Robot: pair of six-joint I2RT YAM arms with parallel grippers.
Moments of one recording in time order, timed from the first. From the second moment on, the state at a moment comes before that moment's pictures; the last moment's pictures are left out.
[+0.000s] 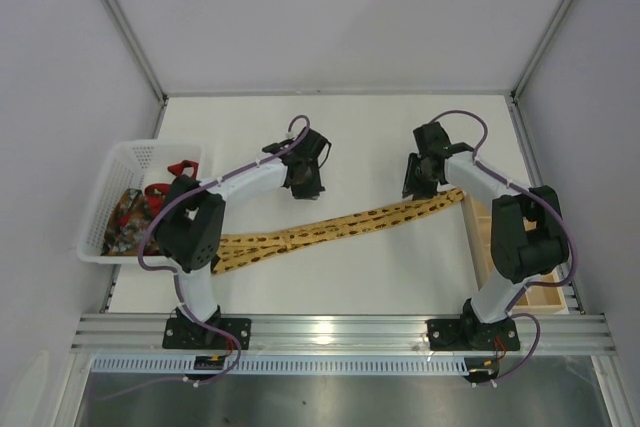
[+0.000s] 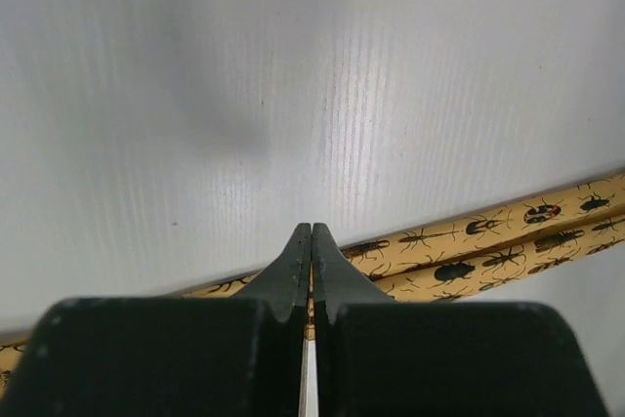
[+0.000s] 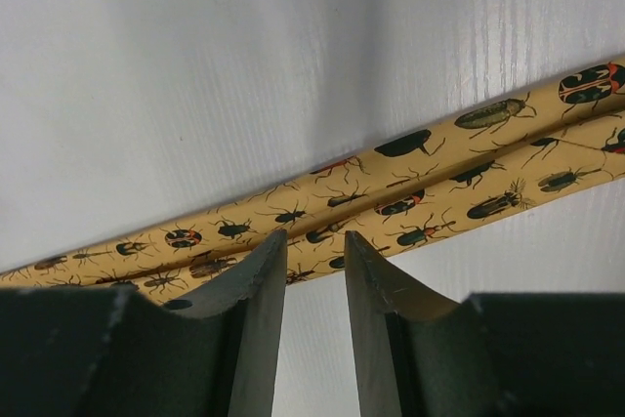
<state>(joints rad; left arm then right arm) -0.62 1.85 1.35 -0.61 -0.12 -0.71 0.28 1.69 1.17 -0.60 -0.02 0.48</state>
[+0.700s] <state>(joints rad) -0.62 1.67 0.94 -0.45 -0.05 -0.81 0.22 1.71 1.13 -0.61 0.16 0.50</state>
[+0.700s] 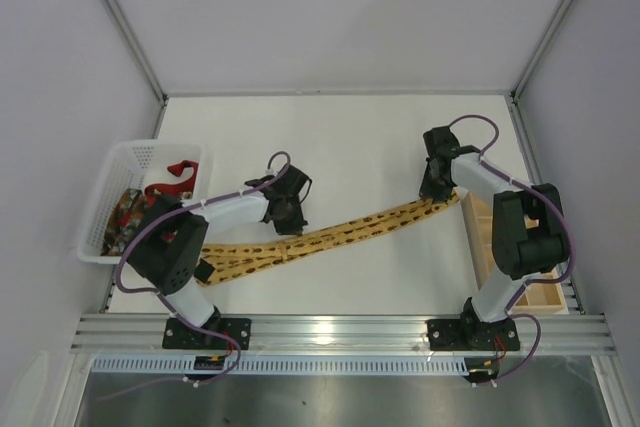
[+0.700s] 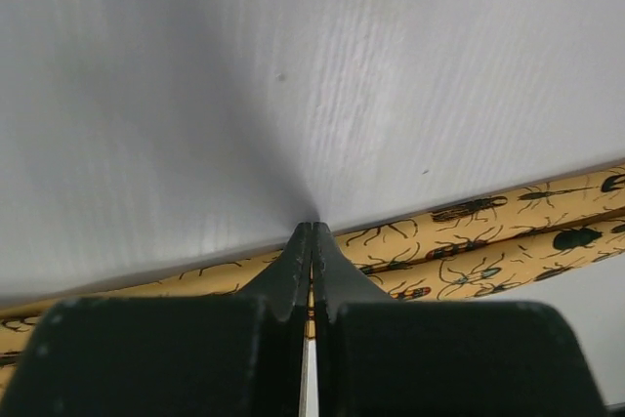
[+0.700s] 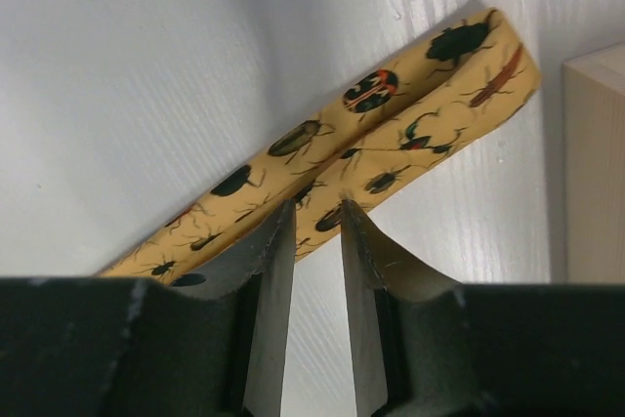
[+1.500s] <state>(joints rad) -0.72 1.97 1.50 -0.28 0.19 -0.51 0.12 1.68 1.02 -0.57 0.11 0.57</state>
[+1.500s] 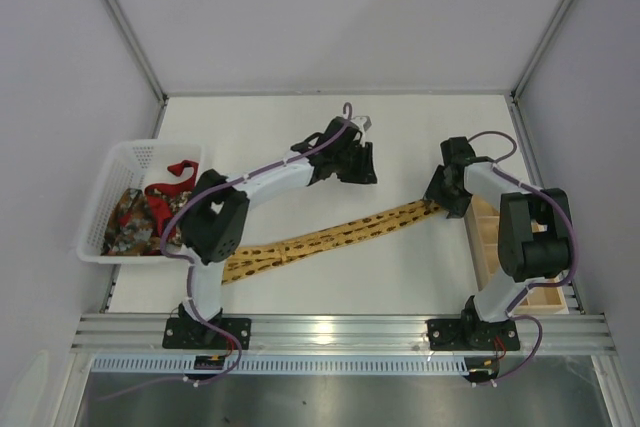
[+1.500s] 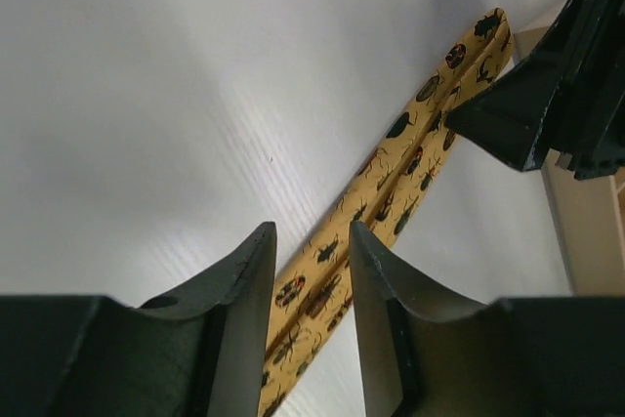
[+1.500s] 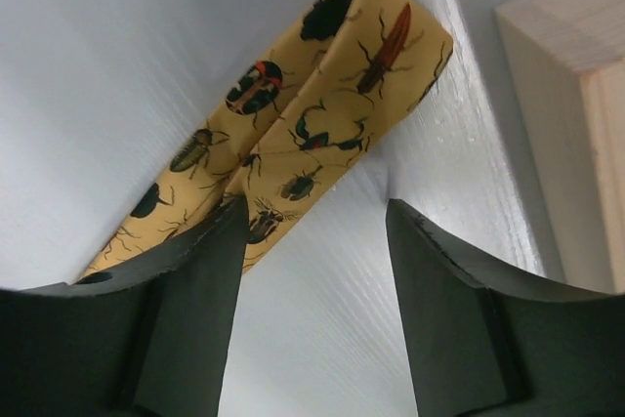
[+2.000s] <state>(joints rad) -0.76 2.26 1.76 -0.31 0.18 -0.50 0.11 1.67 0.98 -0.50 0.08 0.64</state>
